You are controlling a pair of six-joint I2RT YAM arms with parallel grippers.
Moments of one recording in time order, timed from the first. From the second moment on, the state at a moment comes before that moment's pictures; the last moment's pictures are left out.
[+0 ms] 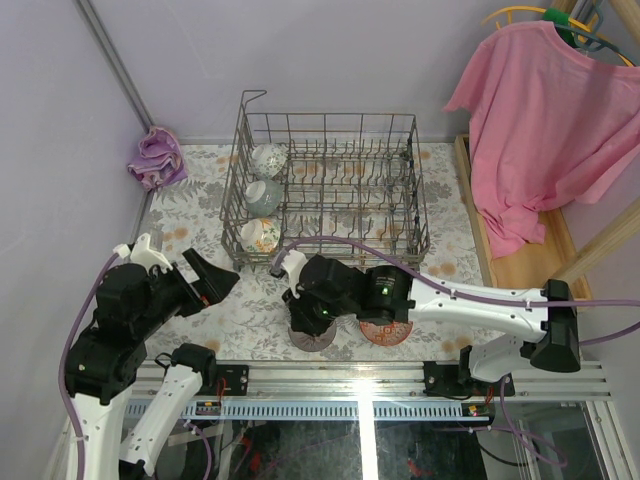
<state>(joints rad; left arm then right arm) -0.22 0.47 1.09 -1.12 0.19 -0.66 1.33 1.44 1.29 -0.59 -0.06 0.37</state>
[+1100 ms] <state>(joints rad) -0.22 0.47 1.03 -1.11 0.20 -0.66 1.33 1.35 1.21 -0.58 -0.07 0.39</state>
